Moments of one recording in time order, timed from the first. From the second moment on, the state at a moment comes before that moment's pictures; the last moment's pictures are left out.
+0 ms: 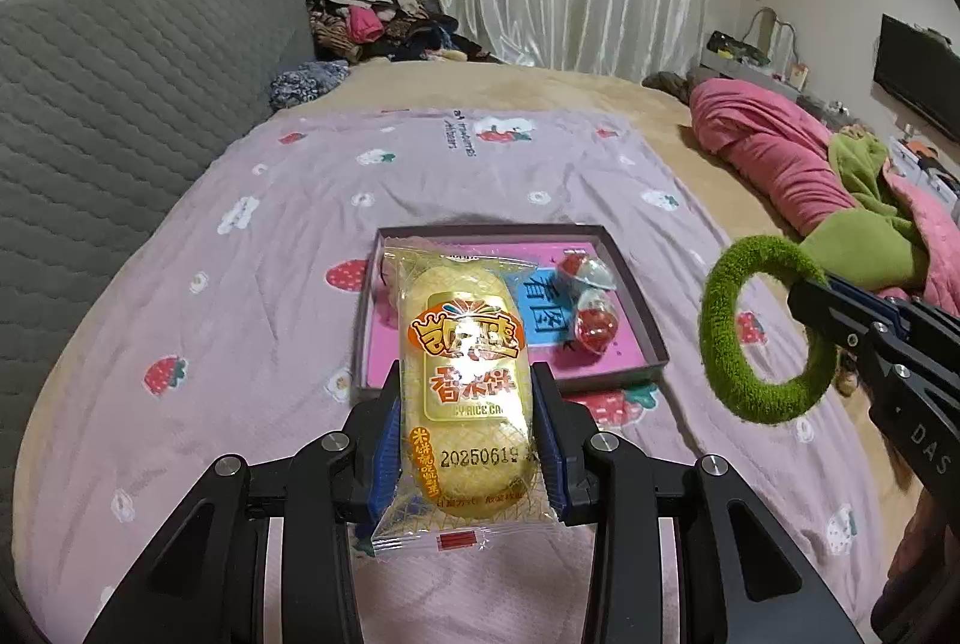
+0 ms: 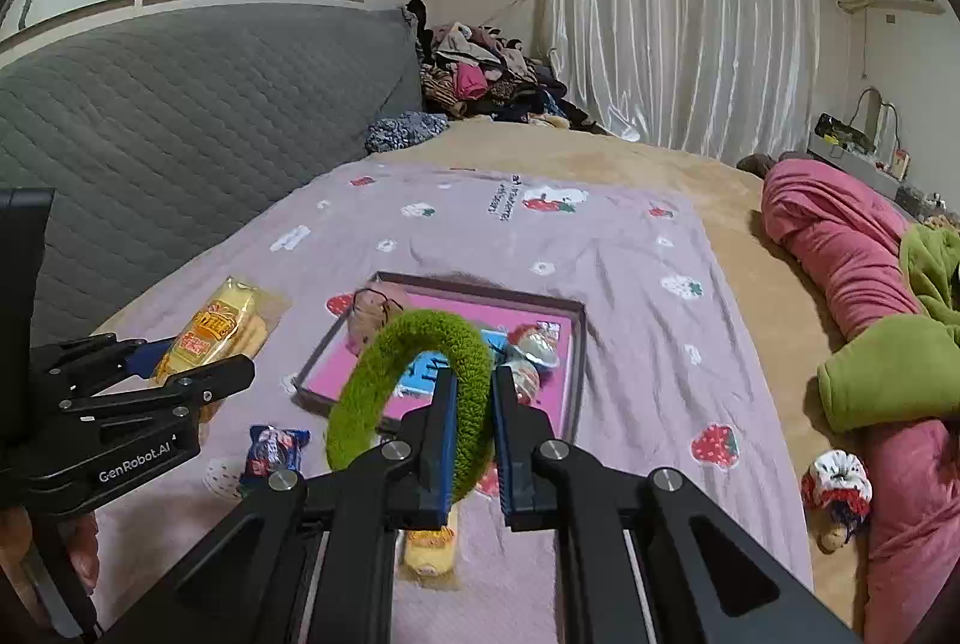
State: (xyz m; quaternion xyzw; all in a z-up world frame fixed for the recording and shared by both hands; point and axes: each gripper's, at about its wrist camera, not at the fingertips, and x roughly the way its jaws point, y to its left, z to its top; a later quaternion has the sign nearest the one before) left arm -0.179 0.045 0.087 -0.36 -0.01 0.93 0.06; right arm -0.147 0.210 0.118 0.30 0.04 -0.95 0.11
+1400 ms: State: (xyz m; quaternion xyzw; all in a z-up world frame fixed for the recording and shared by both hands) left arm -0.316 0.017 0.009 -0.37 -0.01 0.93 0.05; right arm -0.265 0.157 0.051 0.30 0.02 -0.94 0.14
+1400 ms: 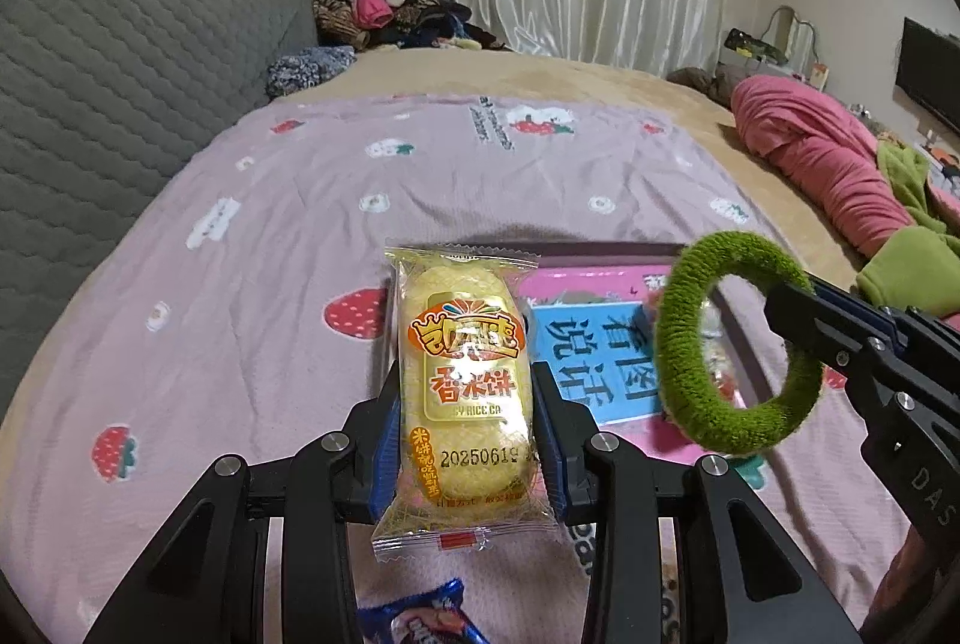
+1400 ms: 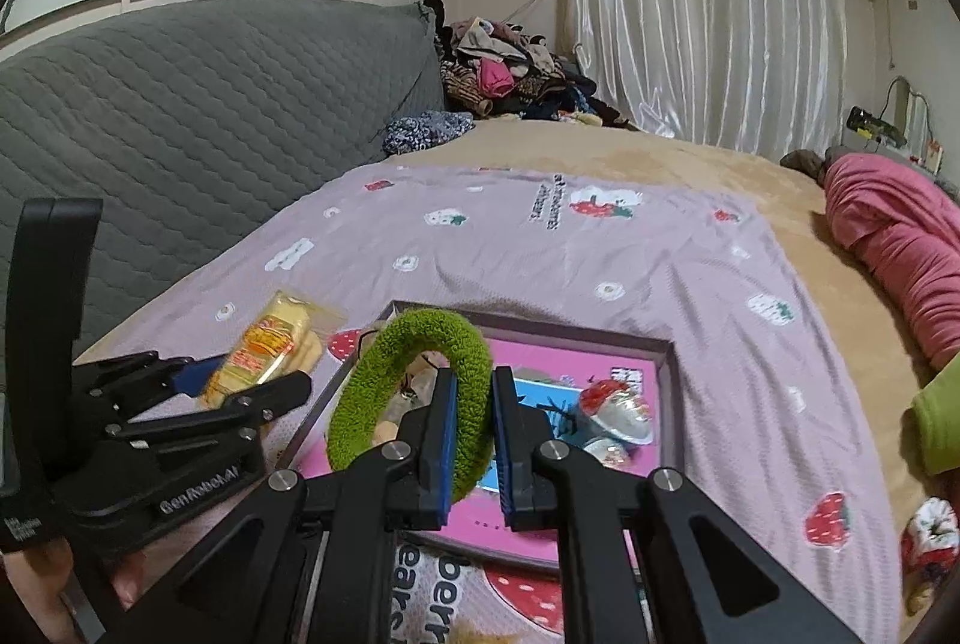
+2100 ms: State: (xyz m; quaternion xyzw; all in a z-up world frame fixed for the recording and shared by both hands) left arm -0.363 0.027 -0.074 -0.41 0.00 0.91 0.06; right arm -0.315 0.148 -0.031 0.35 0.04 -0.93 0.13
